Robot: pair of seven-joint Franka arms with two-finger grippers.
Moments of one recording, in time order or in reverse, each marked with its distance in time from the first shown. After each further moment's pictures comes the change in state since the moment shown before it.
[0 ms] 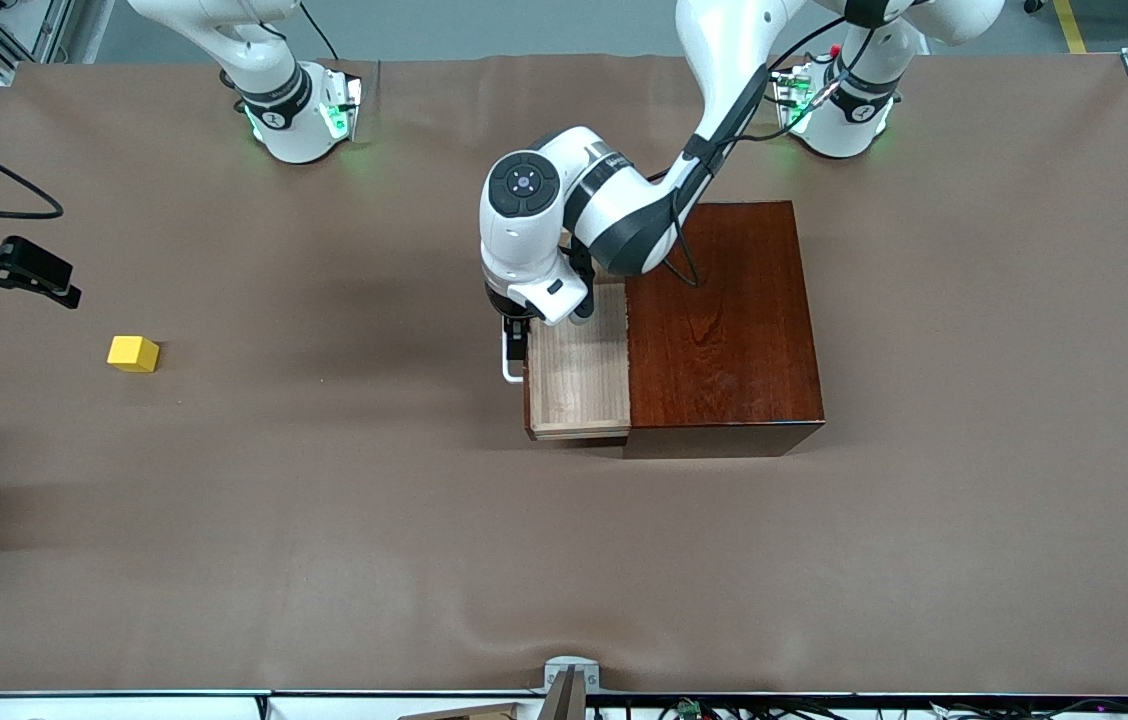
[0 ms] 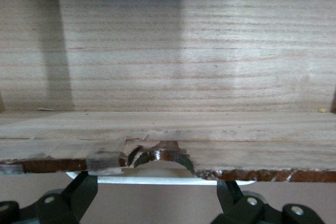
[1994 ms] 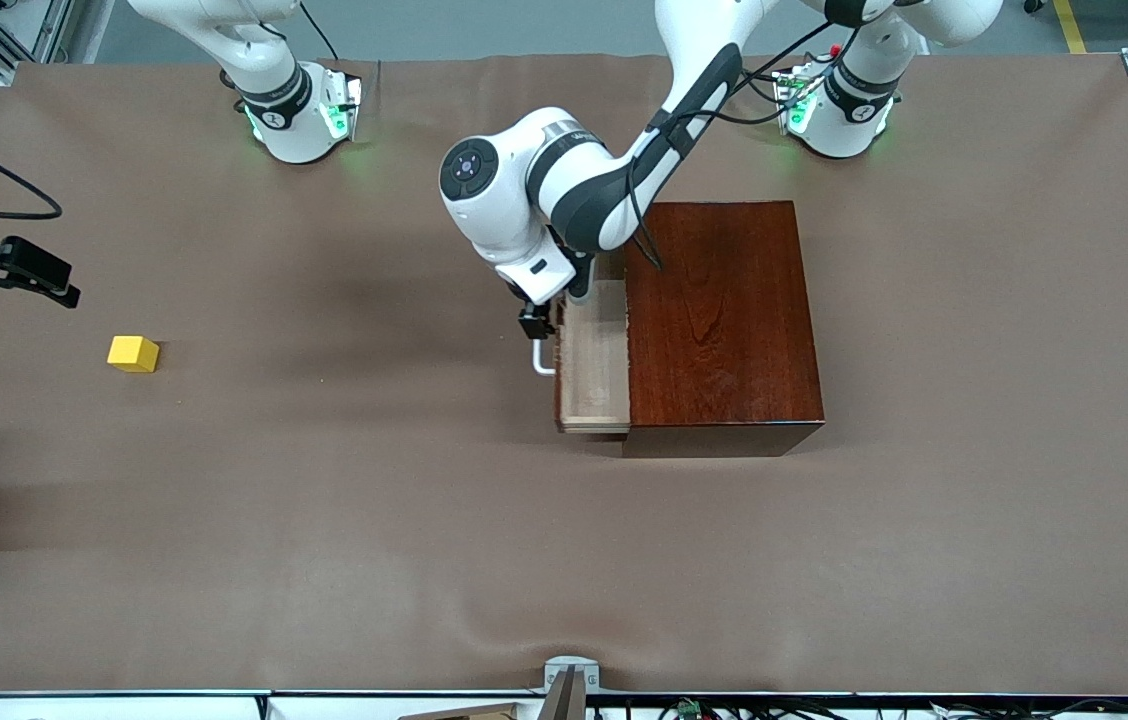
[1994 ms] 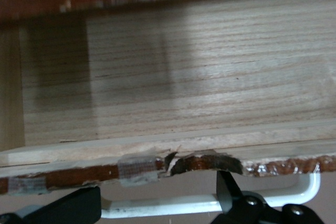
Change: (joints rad) left arm -0.060 0.025 0.009 0.035 0.242 -0.301 0.004; right arm -0.002 0.000 -0.002 -0.001 0.000 -0.002 0.000
